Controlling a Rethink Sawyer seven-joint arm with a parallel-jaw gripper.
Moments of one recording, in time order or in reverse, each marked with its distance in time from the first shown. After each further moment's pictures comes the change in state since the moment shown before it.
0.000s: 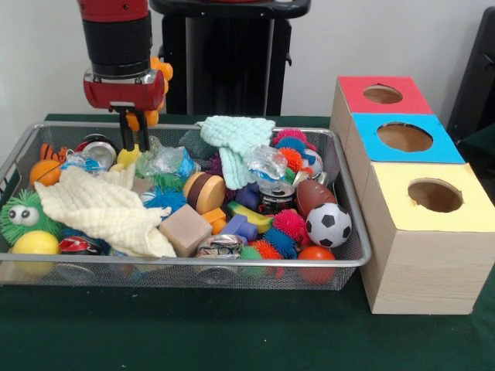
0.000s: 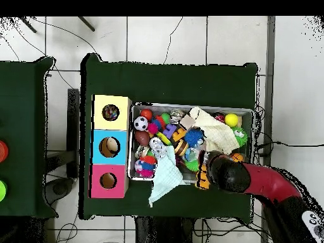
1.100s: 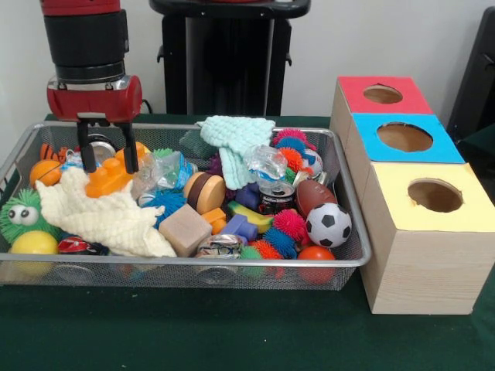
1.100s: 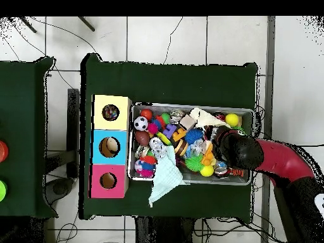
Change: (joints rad) arm -0.018 0.020 0.112 -0.169 0.010 0.061 0.000
